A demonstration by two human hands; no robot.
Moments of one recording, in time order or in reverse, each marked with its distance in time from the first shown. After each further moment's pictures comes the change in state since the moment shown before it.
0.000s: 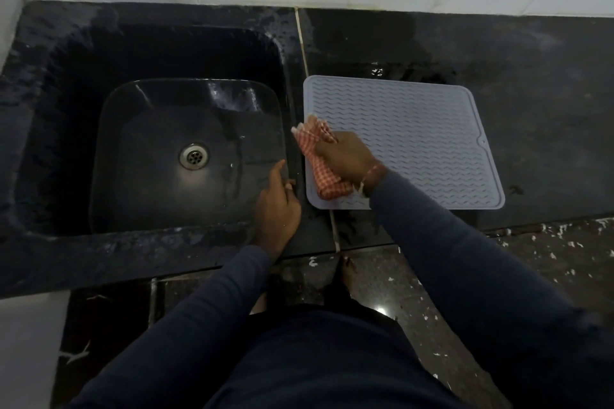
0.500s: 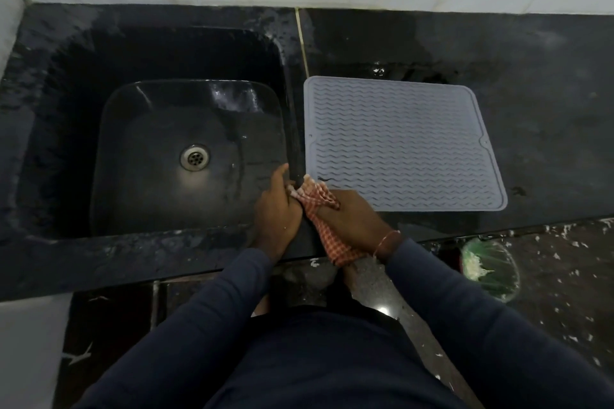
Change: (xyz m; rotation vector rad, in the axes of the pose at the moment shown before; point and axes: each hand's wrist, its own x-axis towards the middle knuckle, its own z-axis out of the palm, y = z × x) left_hand 0.001 -0.003 0.000 0.011 -0.019 0.020; right_hand -0.059 0.051 0.020 -0.176 -0.132 -0.111
